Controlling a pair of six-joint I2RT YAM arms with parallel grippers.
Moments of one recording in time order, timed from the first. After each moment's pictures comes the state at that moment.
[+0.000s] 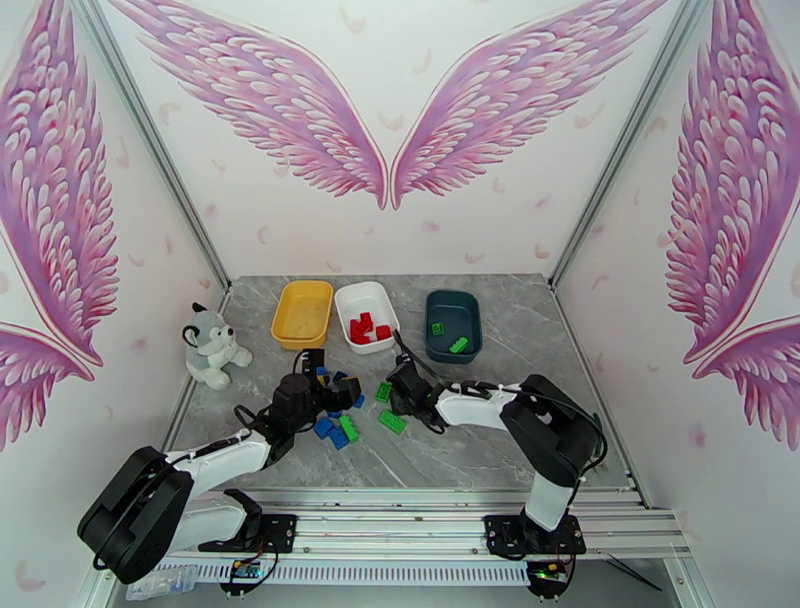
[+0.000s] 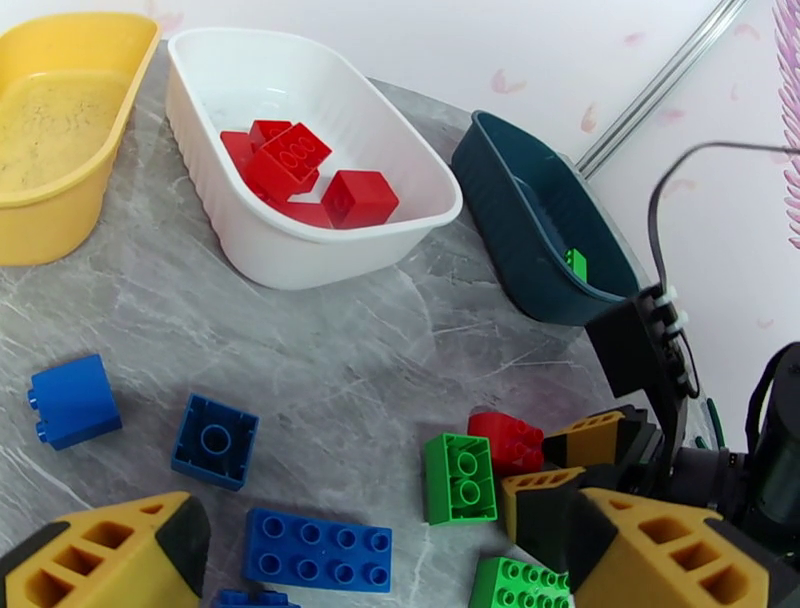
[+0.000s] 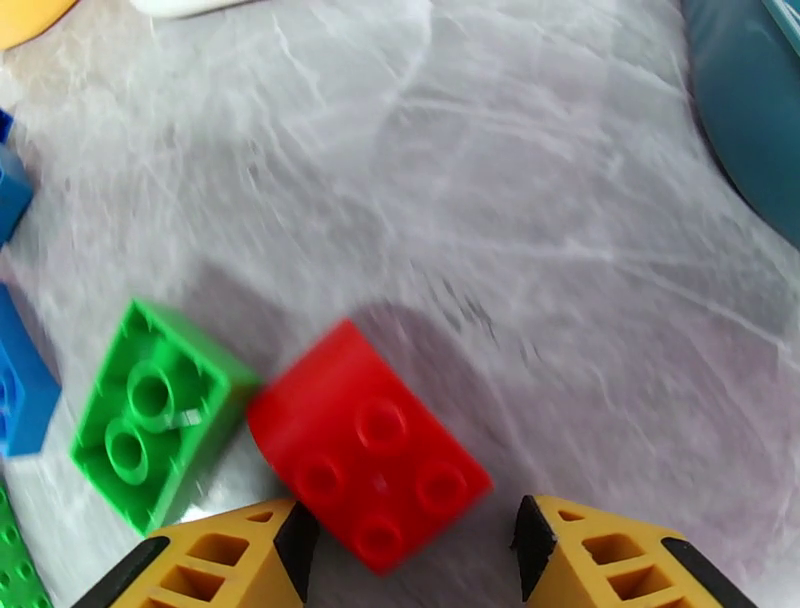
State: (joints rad) left arm -0.52 1.25 0.36 0.50 0.06 -0.53; right arm 0.78 1.83 0.96 -0.16 0.29 0.47
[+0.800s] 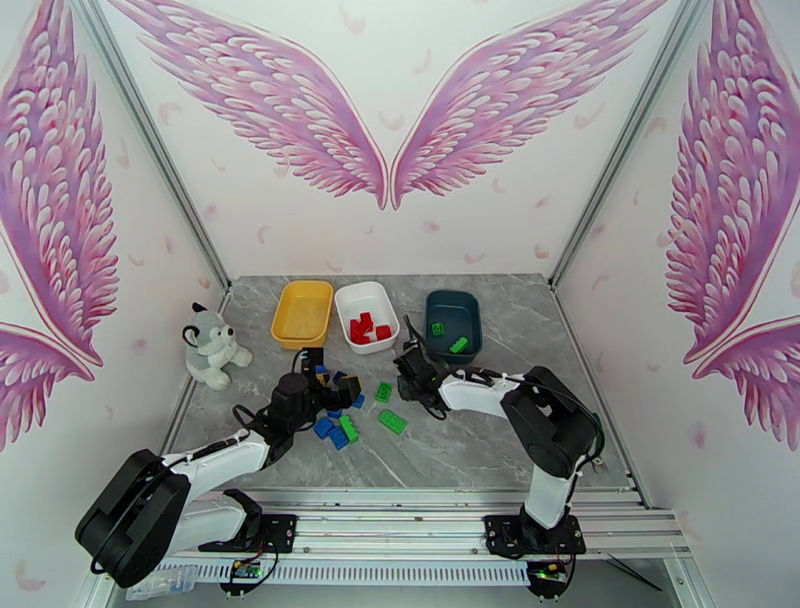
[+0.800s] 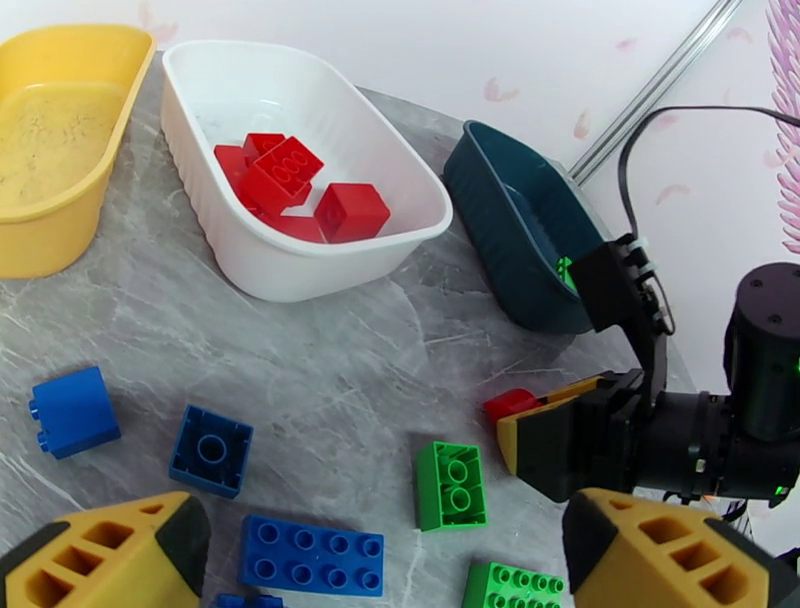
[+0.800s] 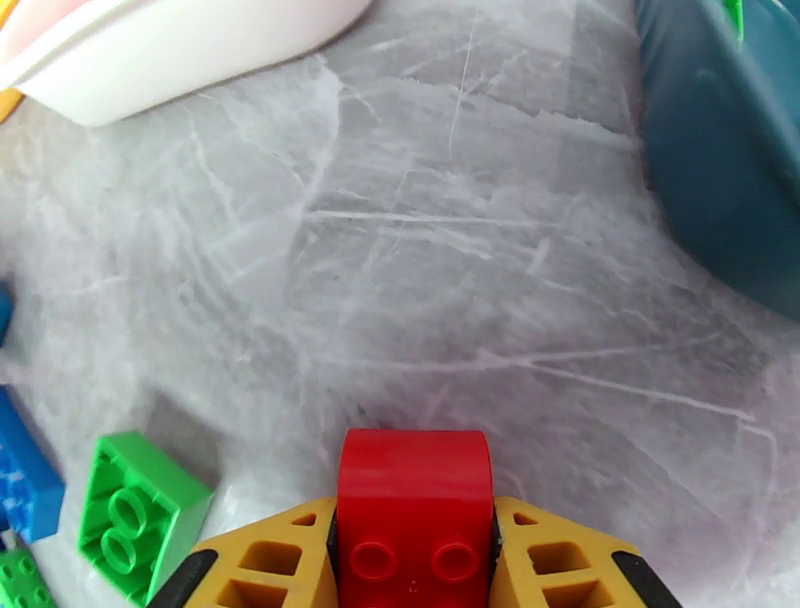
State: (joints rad) left arm -0.51 1.25 0.37 0.50 0.08 -0.53; right arm 0.70 1.79 1.00 -0.19 0.24 0.48
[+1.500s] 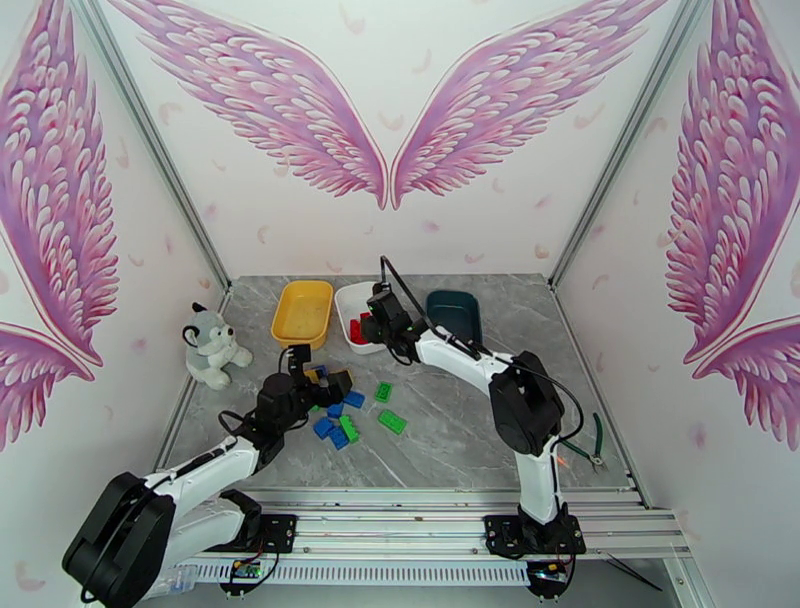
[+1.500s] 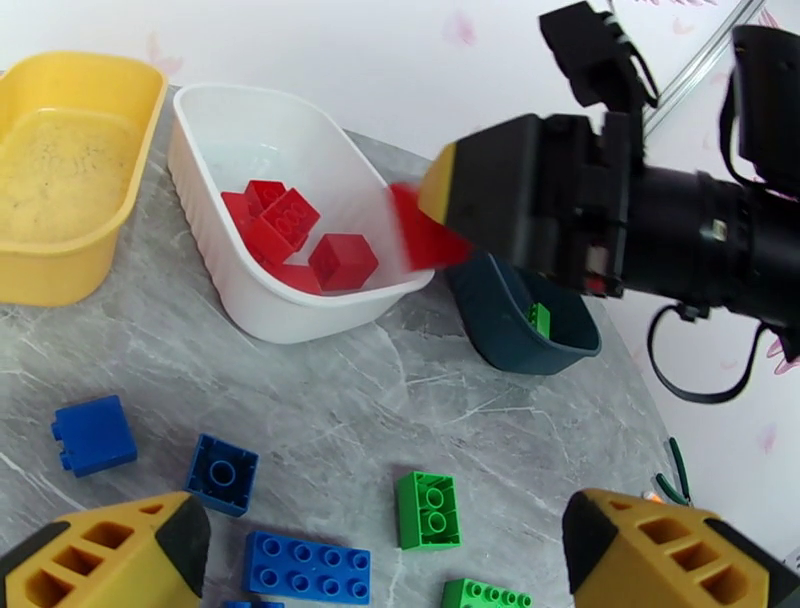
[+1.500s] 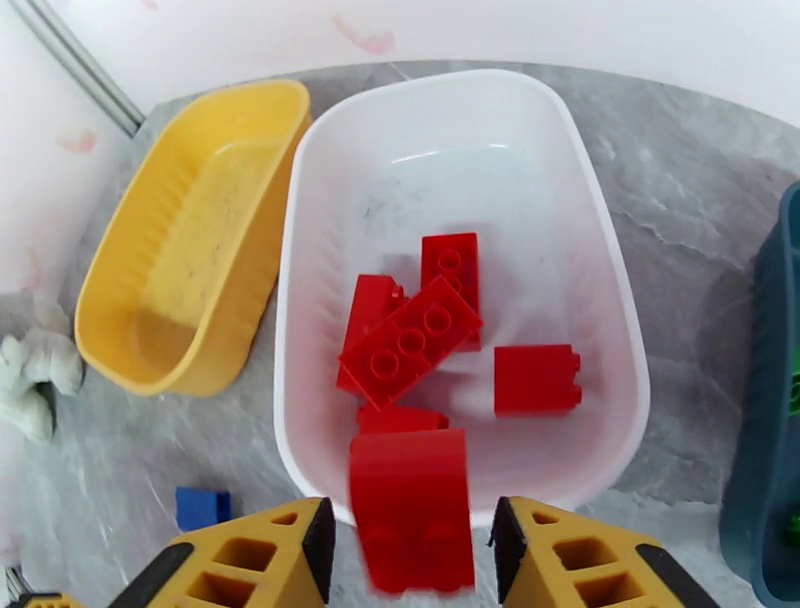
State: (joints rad) left arm -0.43 1.09 0.33 0.47 0.12 -0.57; right arm 0.68 2.07 1.69 -0.33 0.18 0.46
